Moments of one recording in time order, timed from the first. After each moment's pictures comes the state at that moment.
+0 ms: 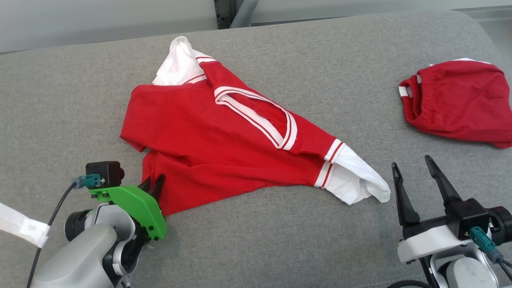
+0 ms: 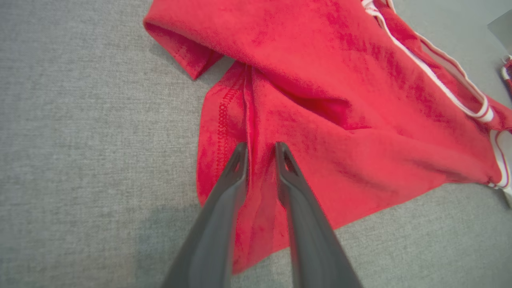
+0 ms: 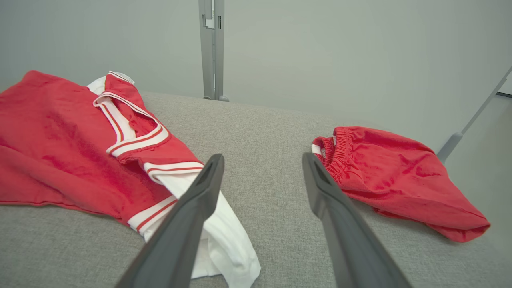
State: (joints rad) left arm -0.56 0.52 -0.96 0.41 -1.25 0.21 -0.01; right arm -0.03 -0.09 -0.02 0.07 -0.02 0.13 -0.26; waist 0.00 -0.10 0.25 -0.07
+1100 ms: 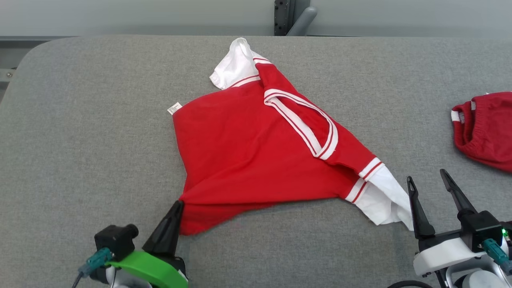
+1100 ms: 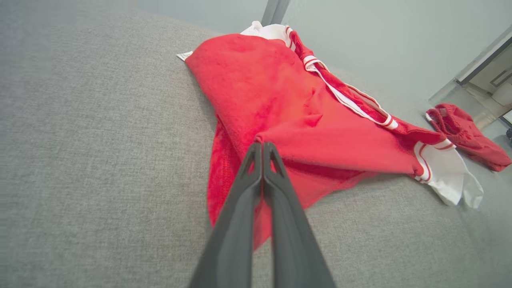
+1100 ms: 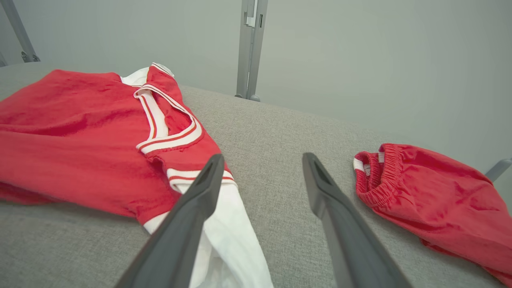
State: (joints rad) left arm -0.09 0.36 -0.58 0.18 -0.79 -0.01 -0.26; right arm 0.04 -0.15 -0.05 0.06 -0.02 0.13 -0.26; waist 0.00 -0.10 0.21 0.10
